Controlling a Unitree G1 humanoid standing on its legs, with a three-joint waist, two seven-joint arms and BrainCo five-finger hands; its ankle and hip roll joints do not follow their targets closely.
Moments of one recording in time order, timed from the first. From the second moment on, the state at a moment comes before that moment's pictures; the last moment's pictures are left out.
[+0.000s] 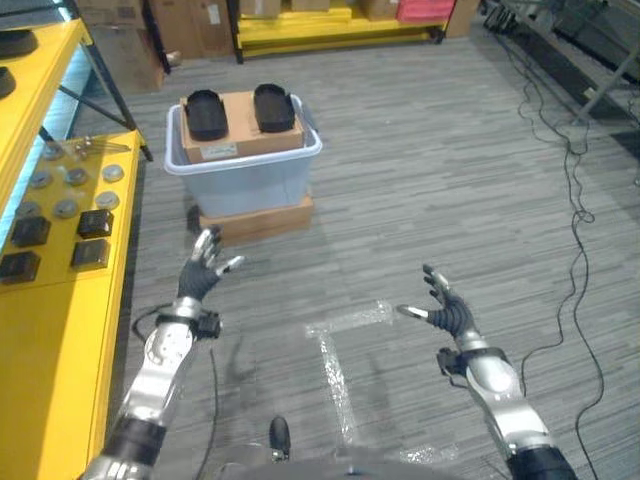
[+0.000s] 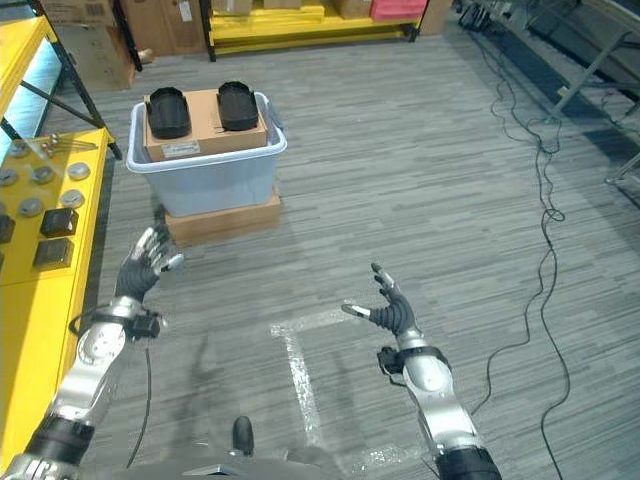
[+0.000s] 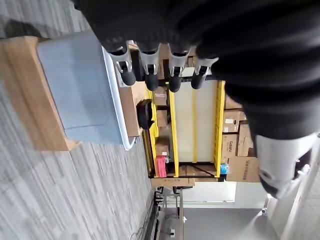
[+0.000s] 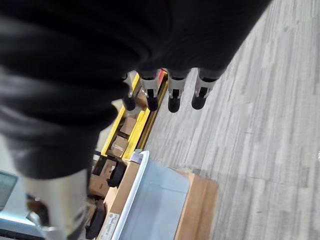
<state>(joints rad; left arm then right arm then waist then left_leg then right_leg) -0.08 0.33 -0.13 0.10 -0.28 -0.18 0.06 0.03 -0.45 0.07 0.13 0.01 -0.15 -0.04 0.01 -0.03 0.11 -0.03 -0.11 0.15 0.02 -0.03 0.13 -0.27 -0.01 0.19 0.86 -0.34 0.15</state>
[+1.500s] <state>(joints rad) 0.01 0.34 -0.13 0.17 -0.29 -0.16 0.06 0.07 -0.48 0.07 0.15 -0.03 -0.13 -0.04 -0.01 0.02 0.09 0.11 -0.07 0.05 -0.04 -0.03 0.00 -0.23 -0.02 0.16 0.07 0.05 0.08</state>
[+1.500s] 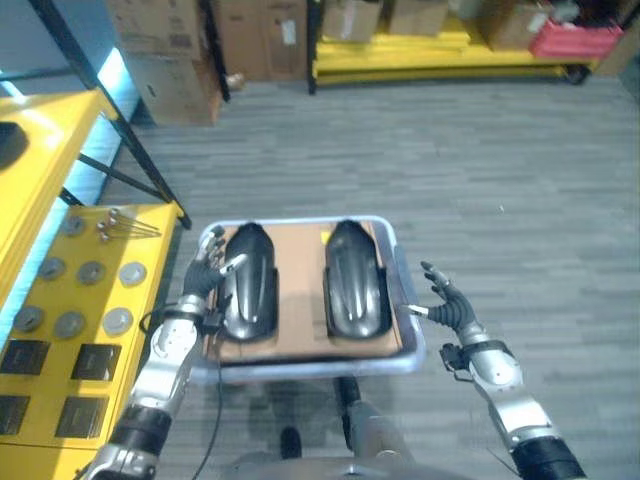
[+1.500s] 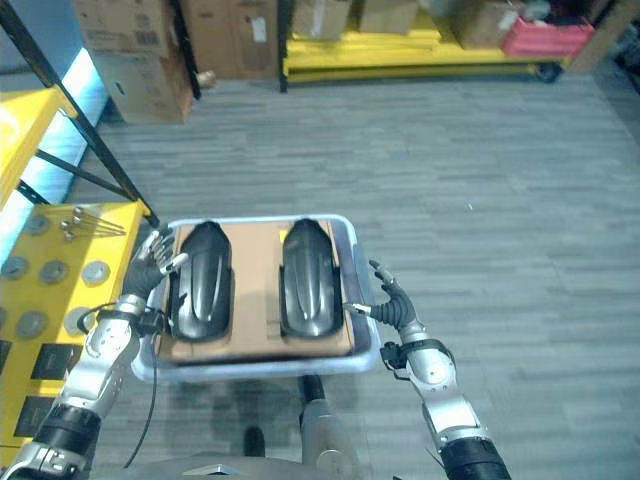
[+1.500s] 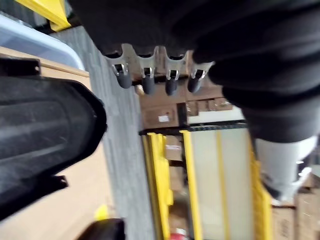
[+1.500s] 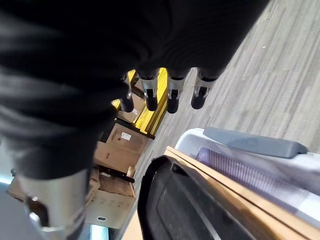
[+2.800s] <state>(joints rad) -0.08 0.37 -0.24 -0.03 -0.35 -0.23 0.13 -0.39 -0.46 0.30 0.78 -0.18 -0.04 -0.25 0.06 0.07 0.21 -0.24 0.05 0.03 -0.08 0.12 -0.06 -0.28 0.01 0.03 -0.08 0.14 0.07</state>
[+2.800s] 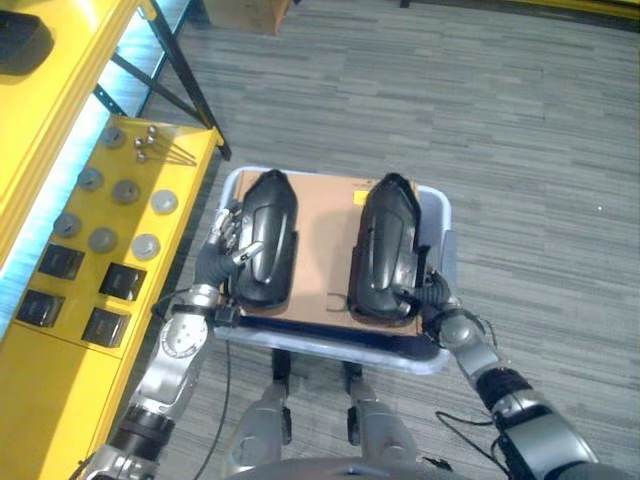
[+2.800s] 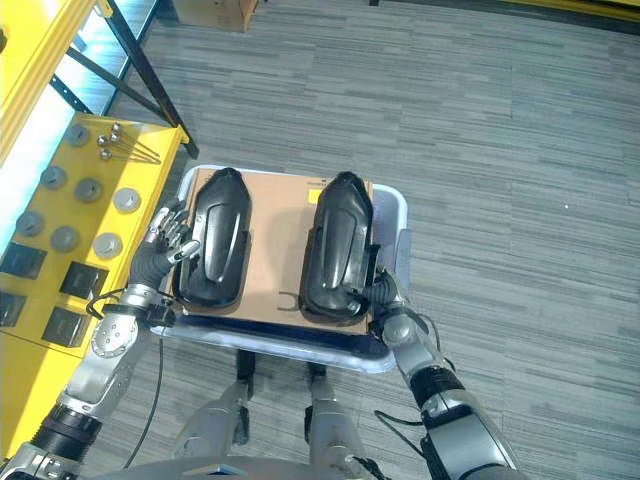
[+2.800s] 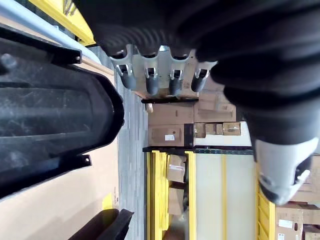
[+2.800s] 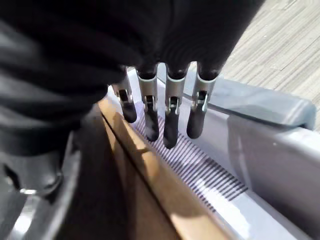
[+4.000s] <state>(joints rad) -0.13 0.23 -0.42 0.18 -0.65 -0.06 -0.02 -0.09 -0.71 0.06 -0.09 -0.68 -0.08 -0.32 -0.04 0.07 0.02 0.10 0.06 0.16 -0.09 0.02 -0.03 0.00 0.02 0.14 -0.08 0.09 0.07</state>
